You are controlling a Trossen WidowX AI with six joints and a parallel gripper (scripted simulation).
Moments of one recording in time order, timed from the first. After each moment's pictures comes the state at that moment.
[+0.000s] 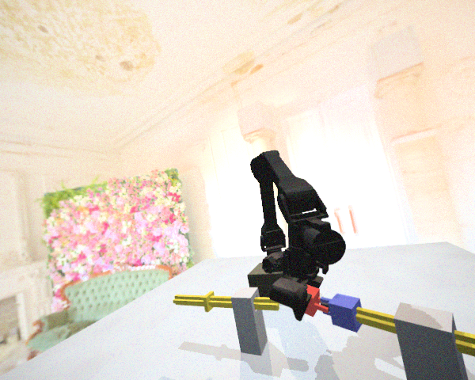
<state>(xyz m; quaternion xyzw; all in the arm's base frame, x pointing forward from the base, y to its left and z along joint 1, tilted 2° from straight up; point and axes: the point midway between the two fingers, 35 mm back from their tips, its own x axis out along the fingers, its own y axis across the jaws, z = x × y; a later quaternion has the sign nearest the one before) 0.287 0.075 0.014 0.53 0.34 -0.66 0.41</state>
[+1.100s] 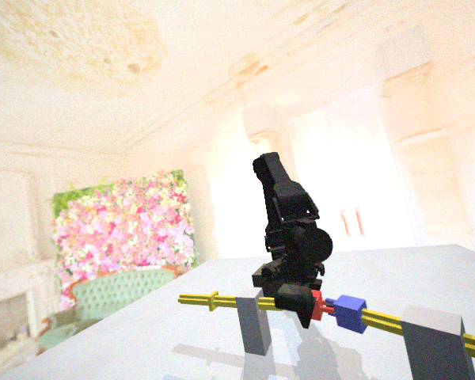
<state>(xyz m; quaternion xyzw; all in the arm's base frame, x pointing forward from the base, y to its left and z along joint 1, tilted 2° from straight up) 0.295 0.071 0.007 0.54 0.41 -0.59 0.44</state>
